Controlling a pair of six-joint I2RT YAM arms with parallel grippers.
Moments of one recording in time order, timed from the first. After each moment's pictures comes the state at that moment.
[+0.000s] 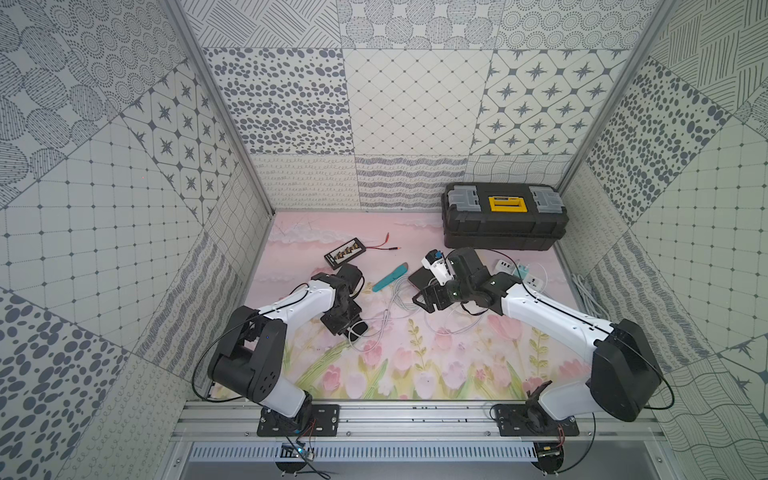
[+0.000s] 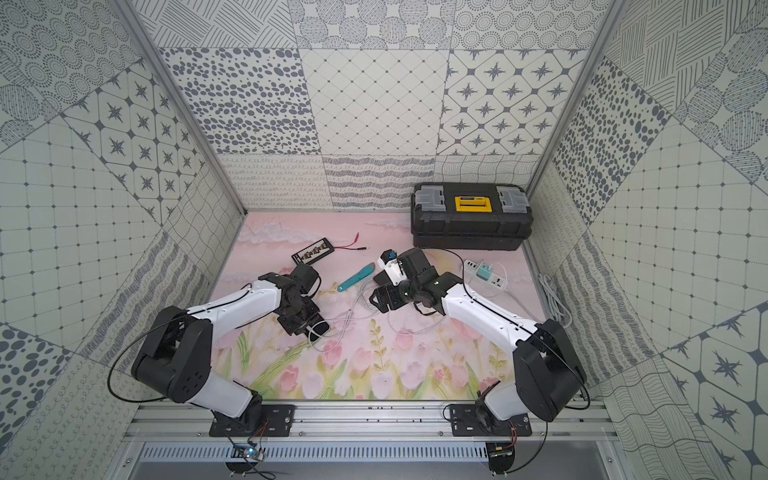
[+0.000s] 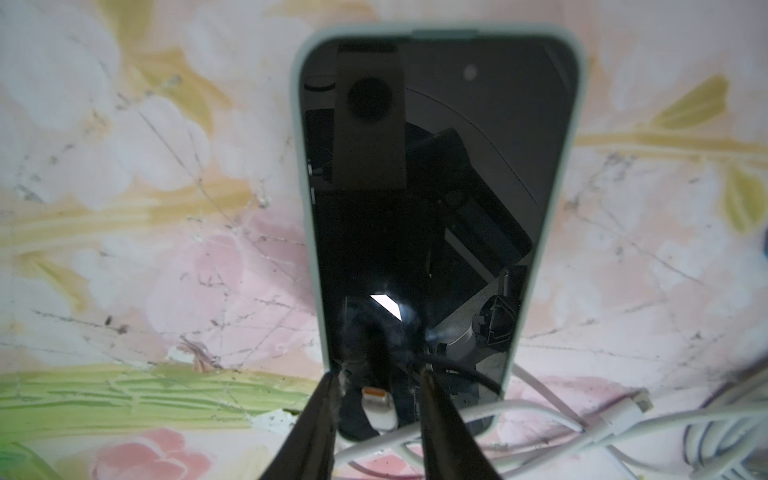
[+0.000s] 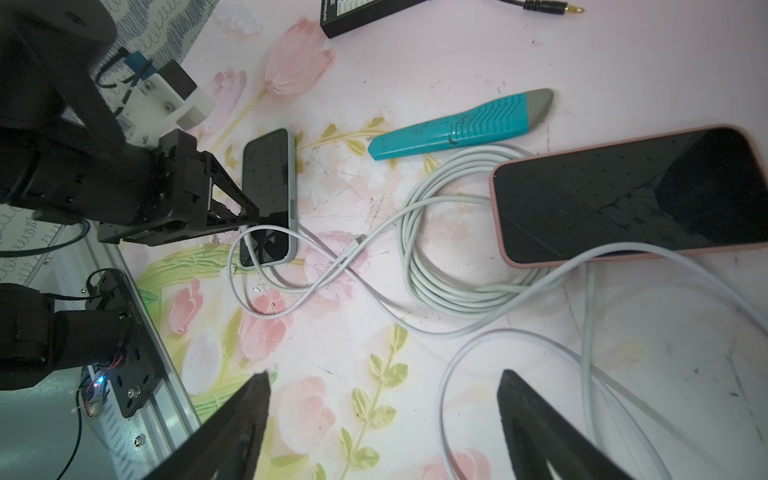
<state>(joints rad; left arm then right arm) -0.31 1.58 0.93 -0.87 0.00 -1.18 0.65 1.45 1.03 -0.41 -0.32 0.18</state>
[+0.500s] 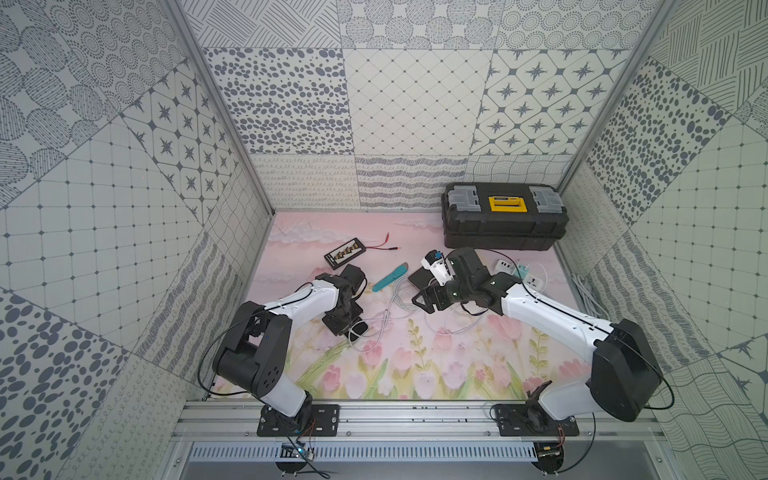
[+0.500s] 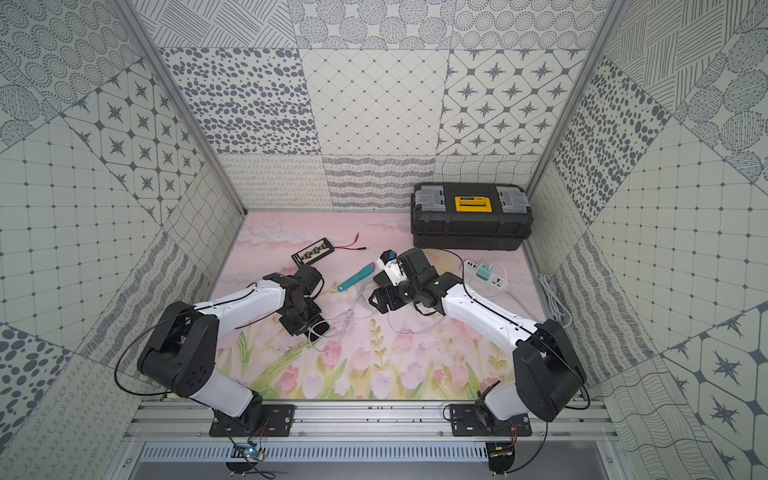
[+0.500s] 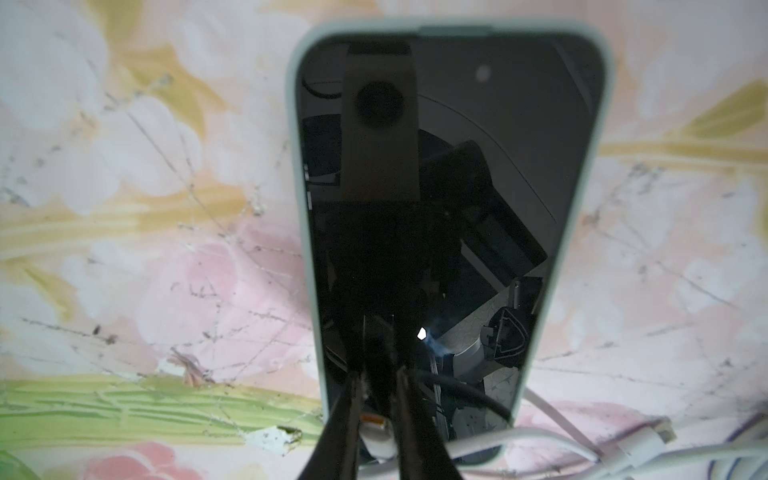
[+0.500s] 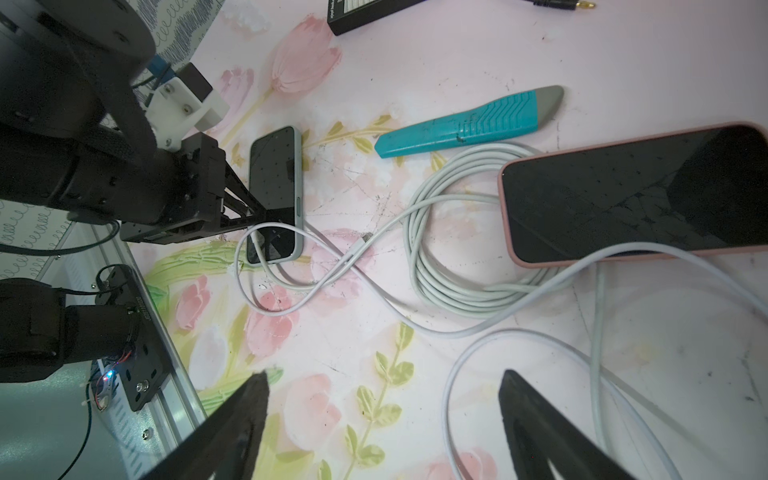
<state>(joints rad) -0.33 1.61 0.93 -0.86 -0.03 -1.20 0.65 1.45 1.03 -0.41 -0.33 0.18</state>
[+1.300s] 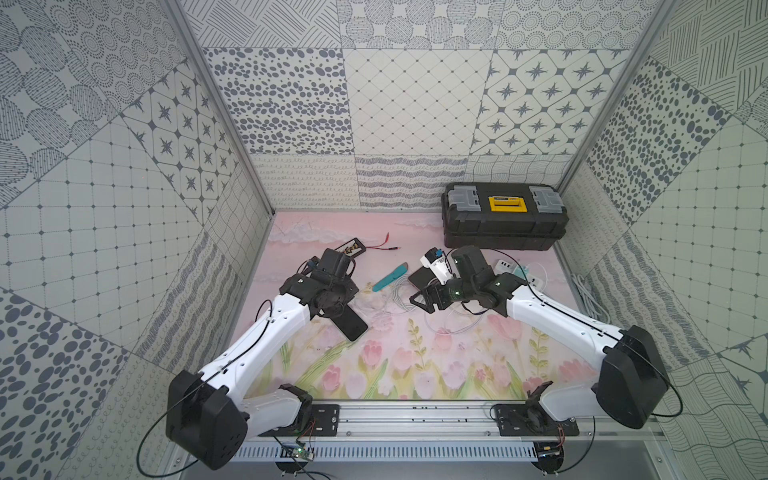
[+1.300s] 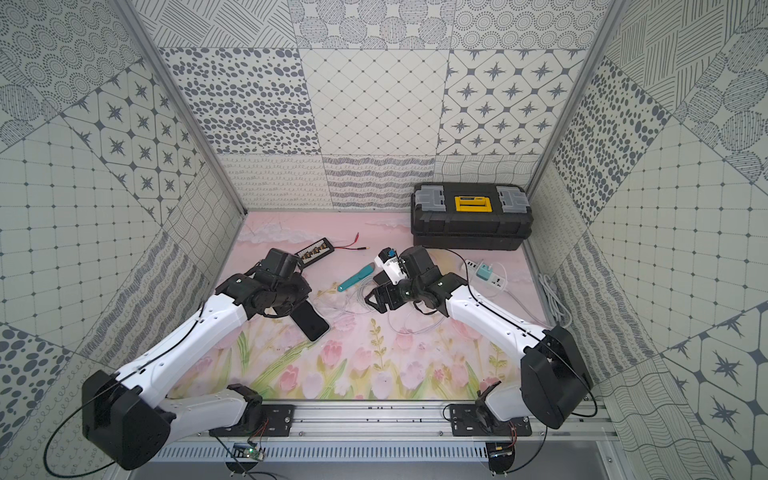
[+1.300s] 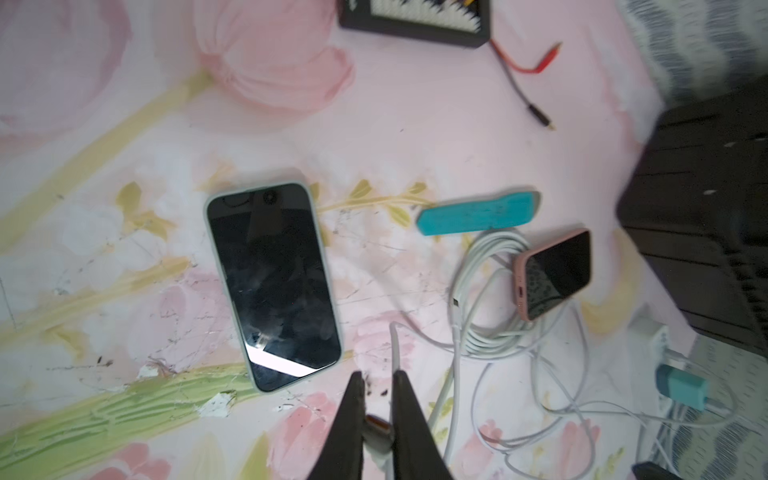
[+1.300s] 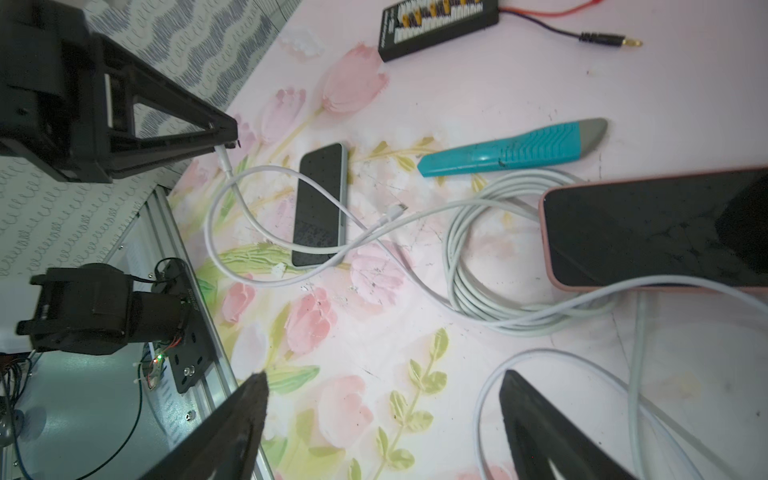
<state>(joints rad) -0.35 1.20 1.06 -0.84 -0.09 -1.02 0.65 1.39 1.03 -0.37 -0.44 0.18</state>
